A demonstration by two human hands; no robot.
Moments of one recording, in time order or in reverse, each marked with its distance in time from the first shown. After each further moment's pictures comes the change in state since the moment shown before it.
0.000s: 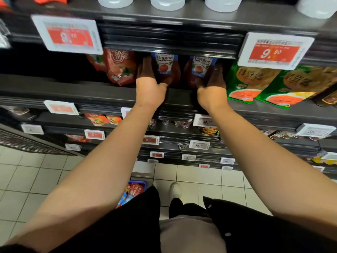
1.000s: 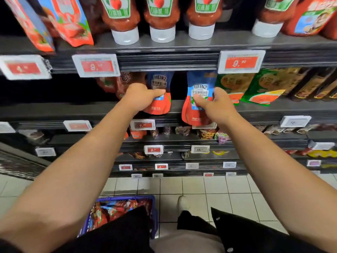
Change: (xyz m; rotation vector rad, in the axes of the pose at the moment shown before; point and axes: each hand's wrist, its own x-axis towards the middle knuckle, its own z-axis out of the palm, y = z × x) left_hand 0.008 0.024 -0.074 0.101 -0.322 -0.209; right_hand -0.069 -0.016 -0.060 0.405 -0.137 0.060
